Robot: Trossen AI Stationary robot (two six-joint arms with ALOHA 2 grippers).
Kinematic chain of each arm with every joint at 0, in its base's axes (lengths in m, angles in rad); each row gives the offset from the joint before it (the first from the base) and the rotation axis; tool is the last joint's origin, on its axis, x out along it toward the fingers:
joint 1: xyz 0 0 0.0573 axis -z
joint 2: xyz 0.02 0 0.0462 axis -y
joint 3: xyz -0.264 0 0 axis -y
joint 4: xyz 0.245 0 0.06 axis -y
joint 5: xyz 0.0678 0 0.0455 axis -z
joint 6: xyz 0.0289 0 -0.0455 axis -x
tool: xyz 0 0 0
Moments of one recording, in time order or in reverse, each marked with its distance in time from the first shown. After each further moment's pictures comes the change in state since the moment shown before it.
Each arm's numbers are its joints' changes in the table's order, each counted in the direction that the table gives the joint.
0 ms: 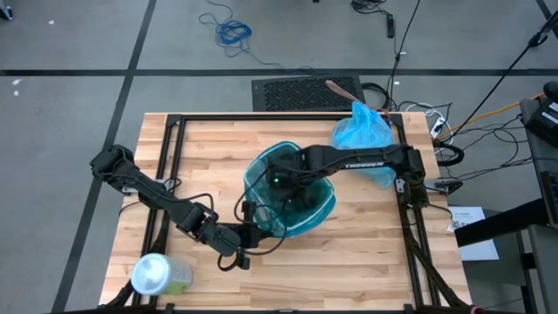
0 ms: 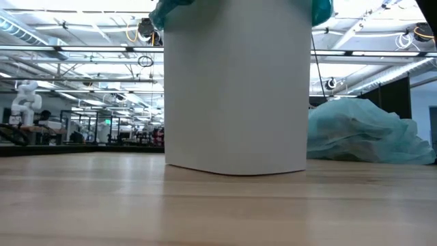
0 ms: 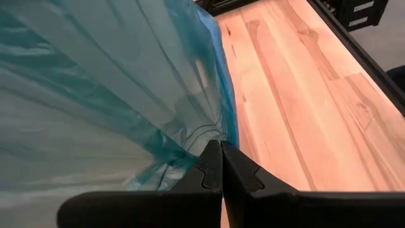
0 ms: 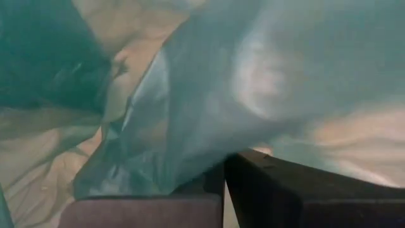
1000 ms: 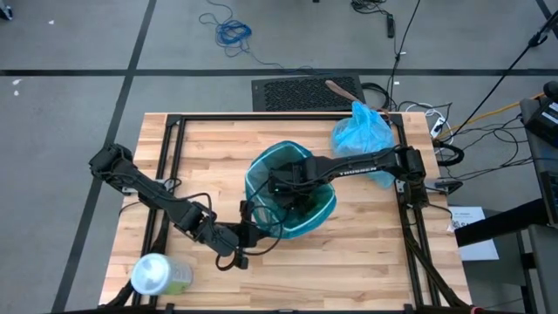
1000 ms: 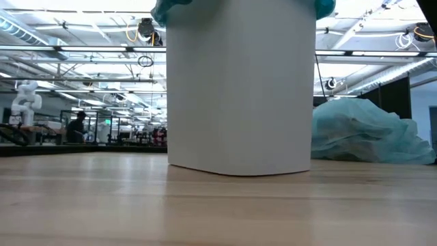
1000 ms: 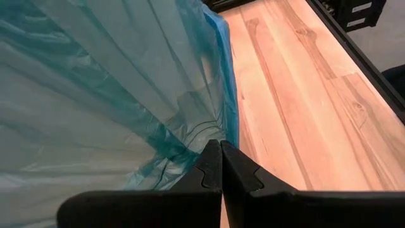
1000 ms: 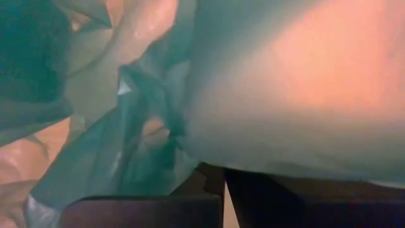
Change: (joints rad) left arm 0.006 0.018 0.000 -0.027 0.000 0.023; right arm -0.010 0.001 -0.249 0.151 -0.023 0.019
